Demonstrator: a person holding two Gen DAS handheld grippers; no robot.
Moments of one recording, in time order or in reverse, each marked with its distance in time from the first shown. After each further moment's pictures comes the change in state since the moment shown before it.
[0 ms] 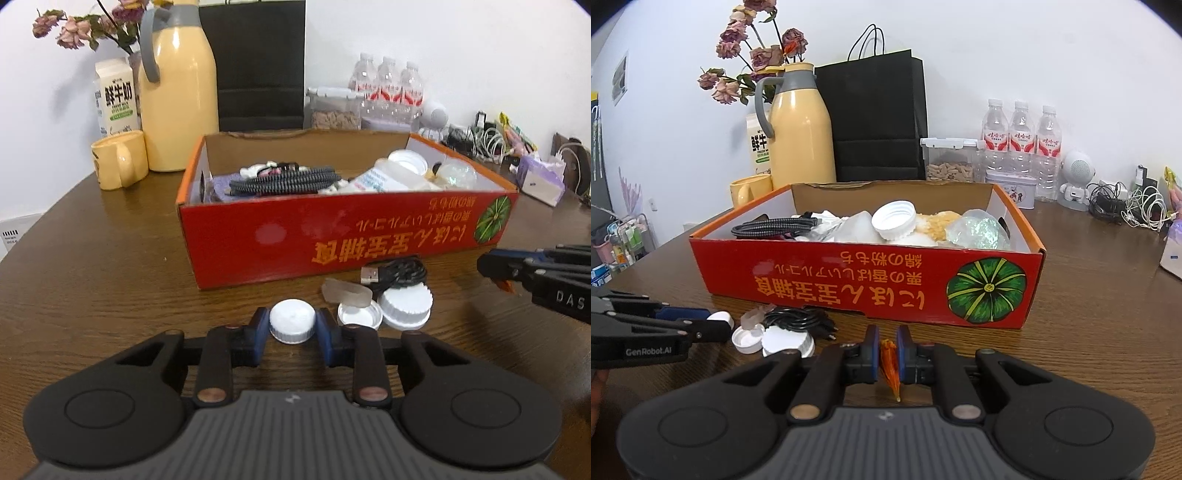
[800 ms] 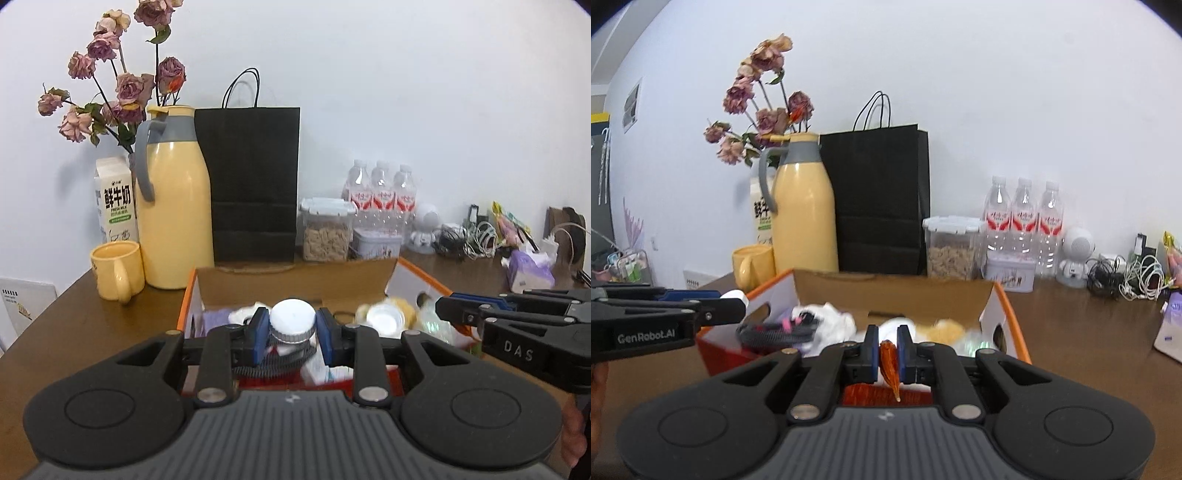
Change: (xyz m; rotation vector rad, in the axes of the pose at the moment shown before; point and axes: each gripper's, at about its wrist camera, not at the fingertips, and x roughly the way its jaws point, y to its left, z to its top) left arm -0.022 -0.020 0.083 -0.023 -0.267 0.000; right arm -0.005 0.002 0.076 -0.031 -0.188 -0.015
